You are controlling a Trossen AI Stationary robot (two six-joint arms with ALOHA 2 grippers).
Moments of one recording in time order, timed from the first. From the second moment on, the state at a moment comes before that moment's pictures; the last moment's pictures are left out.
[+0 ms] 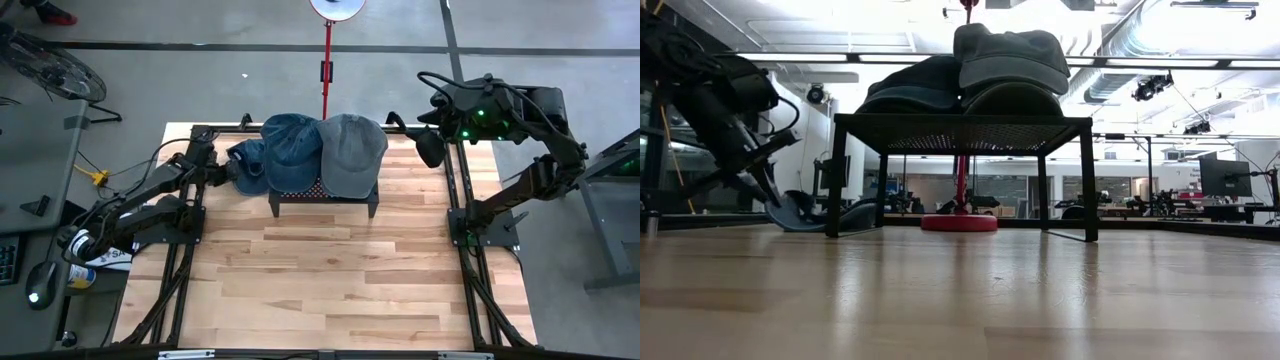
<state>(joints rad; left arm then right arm) 1.03 0.80 0.28 -0.39 0.23 -0.78 -0.15 1.41 2.21 -1.52 0.30 0.42</state>
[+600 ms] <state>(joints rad) 1.03 0.57 0.51 -0.64 0.07 -0.66 -0.15 1.41 2.21 -1.52 0.28 0.44</state>
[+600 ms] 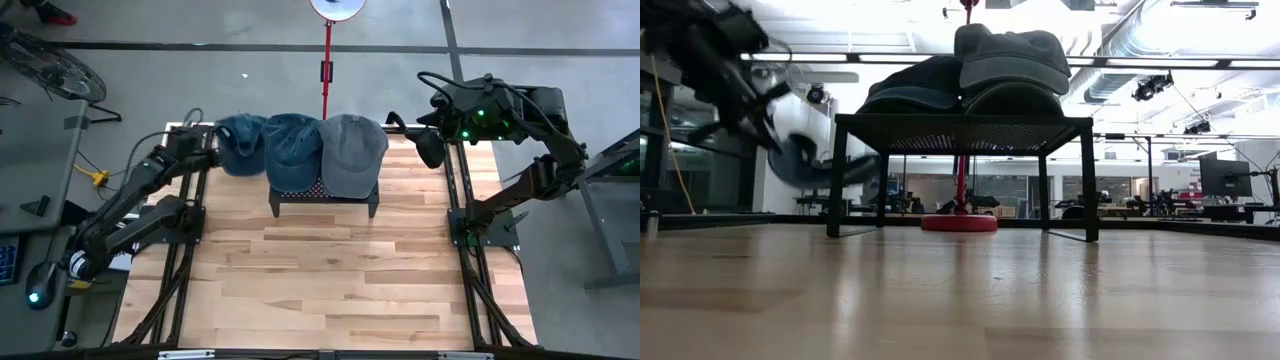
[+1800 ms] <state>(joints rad) 1.03 0.59 1.13 -0.66 0.84 -0.38 -0.15 1.41 2.21 -1.23 -0.01 0.15</state>
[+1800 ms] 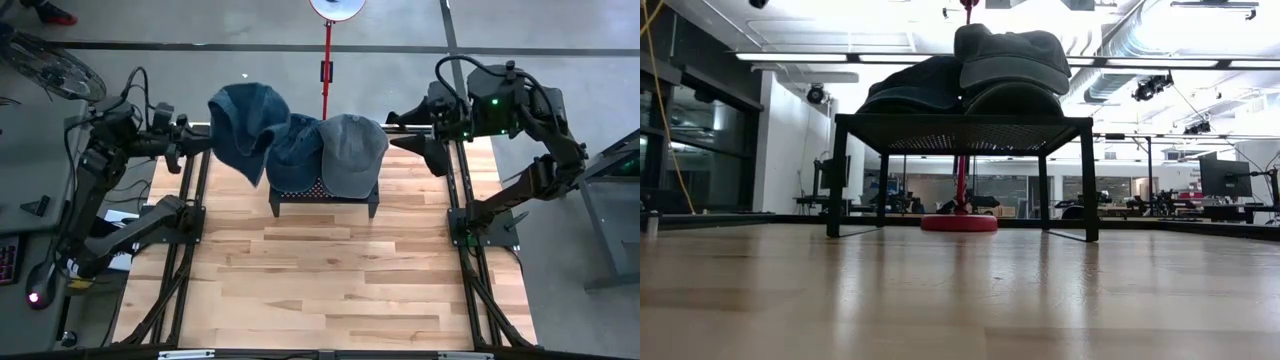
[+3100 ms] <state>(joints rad) 0.32 1.00 1.13 0.01 1.19 -0.61 0.11 1.60 2.21 -0.76 0.09 -0.61</state>
